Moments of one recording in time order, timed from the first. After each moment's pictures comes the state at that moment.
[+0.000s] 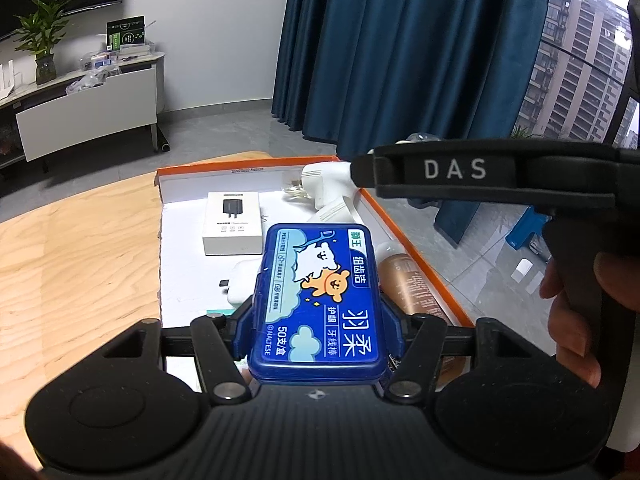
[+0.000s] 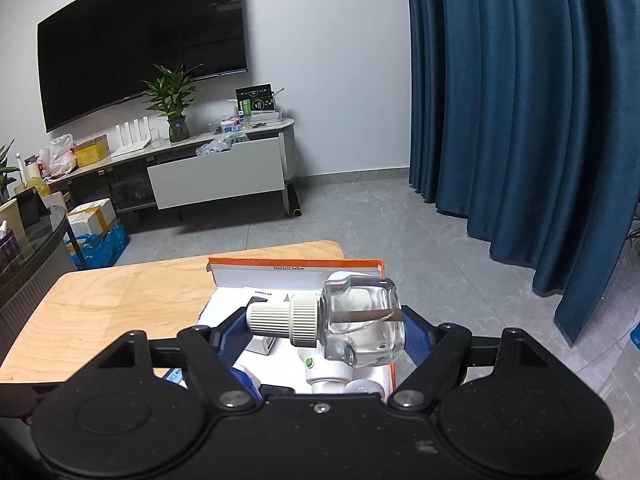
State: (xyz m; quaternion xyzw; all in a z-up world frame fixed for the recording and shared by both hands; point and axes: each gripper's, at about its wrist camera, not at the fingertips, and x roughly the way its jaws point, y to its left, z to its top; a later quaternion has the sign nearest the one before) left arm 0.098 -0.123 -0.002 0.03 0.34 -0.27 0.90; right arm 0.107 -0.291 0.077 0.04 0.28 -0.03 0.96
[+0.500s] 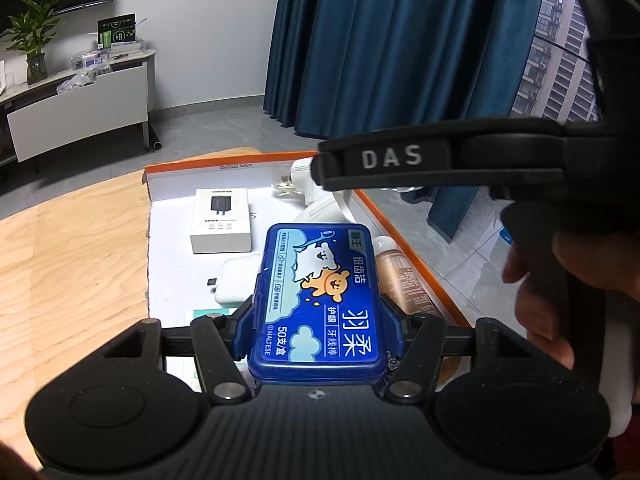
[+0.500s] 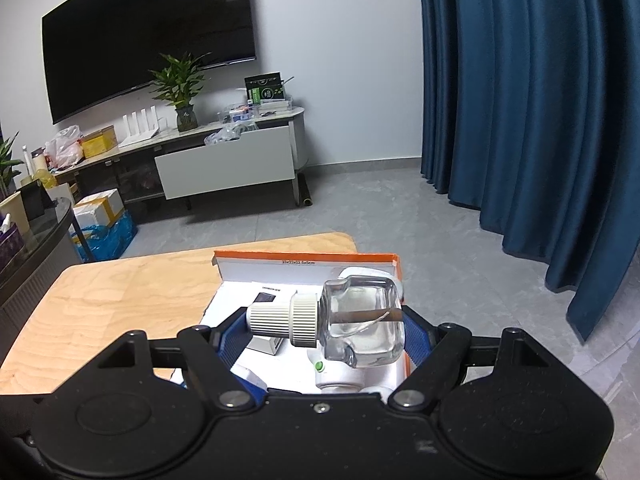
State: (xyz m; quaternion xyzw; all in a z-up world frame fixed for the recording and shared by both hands) left arm 0.100 -0.125 -0.006 0.03 0.35 -0.28 0.89; right arm 0.133 -0.293 0.064 0.04 0.30 -0.01 0.95
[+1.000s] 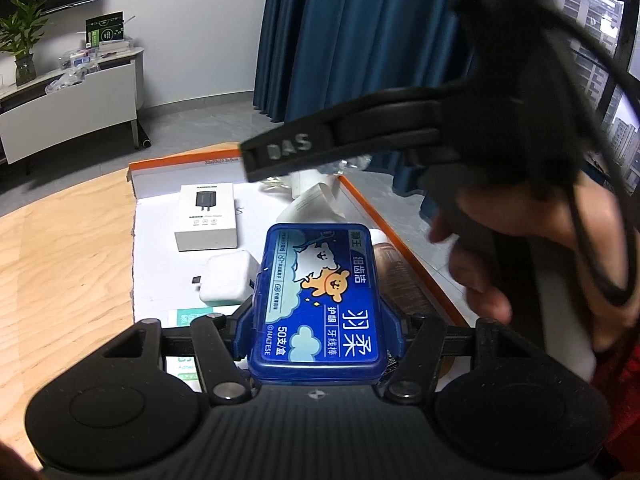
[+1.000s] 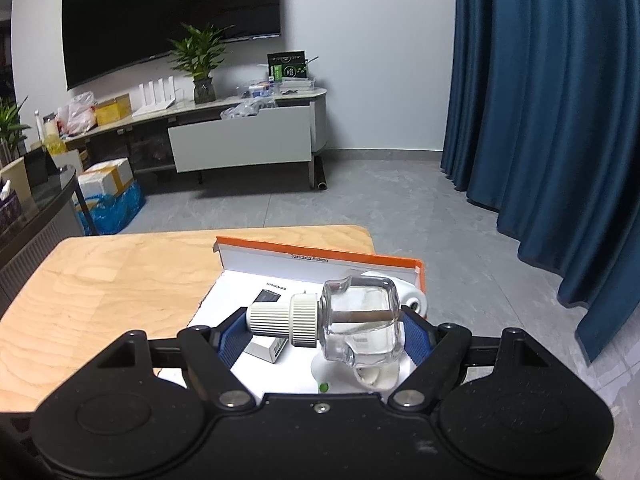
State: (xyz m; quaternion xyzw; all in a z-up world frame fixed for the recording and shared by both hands) left arm 0.104 -0.132 -0.012 0.04 0.35 -0.30 0.89; right arm 0.174 -0.287 0.053 0.00 0.33 0.02 0.94
